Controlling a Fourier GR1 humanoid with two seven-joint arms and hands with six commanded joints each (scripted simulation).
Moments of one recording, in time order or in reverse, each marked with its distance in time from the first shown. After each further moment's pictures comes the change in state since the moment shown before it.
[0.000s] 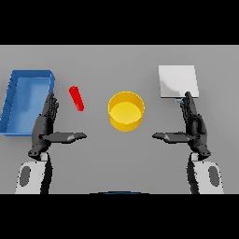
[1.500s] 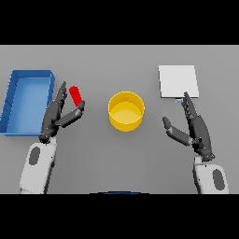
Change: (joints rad) left arm -0.209 0.046 -0.017 0.246 -0.145 0.025 -0.013; right arm 0.038 -0.085 0.067 -0.077 0.115 0.029 -0.054
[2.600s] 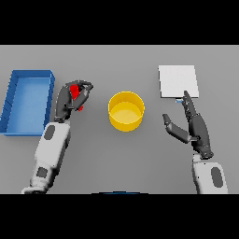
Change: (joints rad) left arm -0.309 -0.060 0.129 0.438 0.013 0.108 -0.206; right arm -0.026 0.008 -0.007 0.025 0.015 -0.023 0.029
